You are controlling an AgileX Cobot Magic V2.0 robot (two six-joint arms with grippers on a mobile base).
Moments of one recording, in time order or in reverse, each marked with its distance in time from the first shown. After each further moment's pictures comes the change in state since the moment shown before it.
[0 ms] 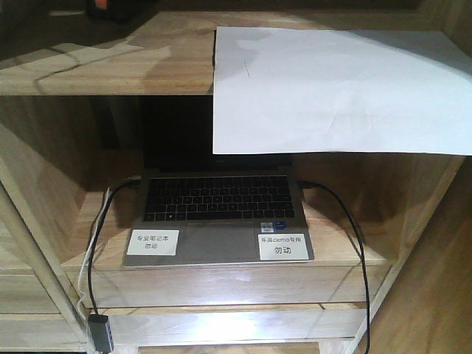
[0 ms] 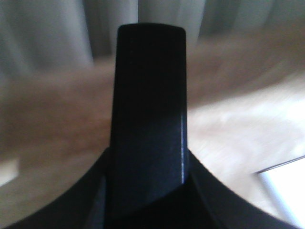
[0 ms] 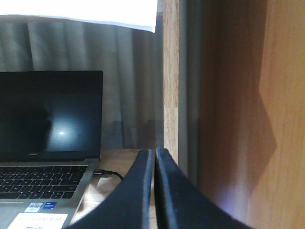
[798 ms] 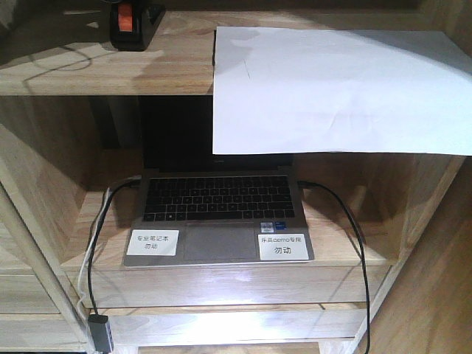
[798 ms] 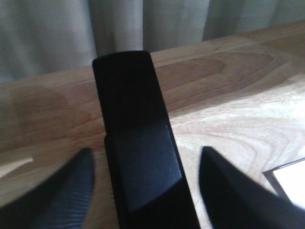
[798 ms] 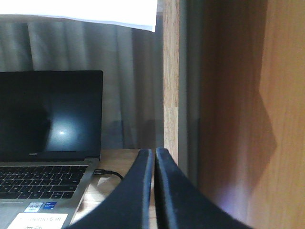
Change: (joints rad) left arm 0.001 0.058 0.000 0.008 0.017 0.002; right arm 0.000 0.000 0.000 0.000 0.000 0.000
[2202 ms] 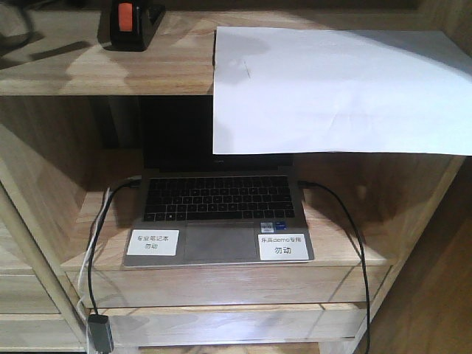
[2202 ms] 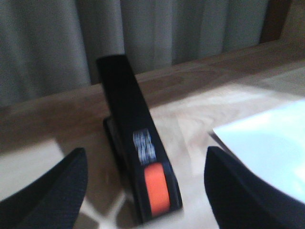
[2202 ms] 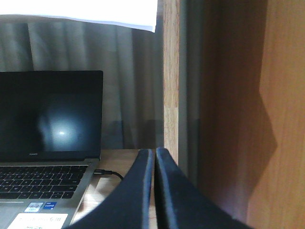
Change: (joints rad) left arm 0.000 -0.436 0.569 -0.071 -0.365 0.123; right arm 0.000 0.000 0.000 0.000 0.000 0.000
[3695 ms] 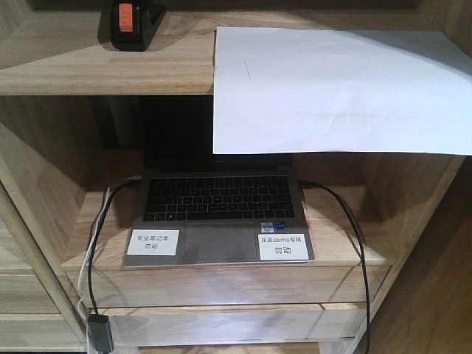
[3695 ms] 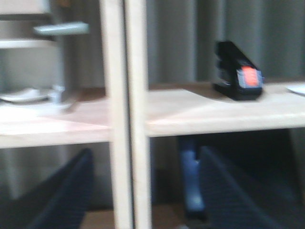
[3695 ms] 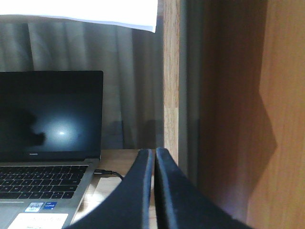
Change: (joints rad) left arm 0.297 -1.101 1.106 0.023 -0.374 0.000; right arm 0.000 0.000 0.000 0.000 0.000 0.000
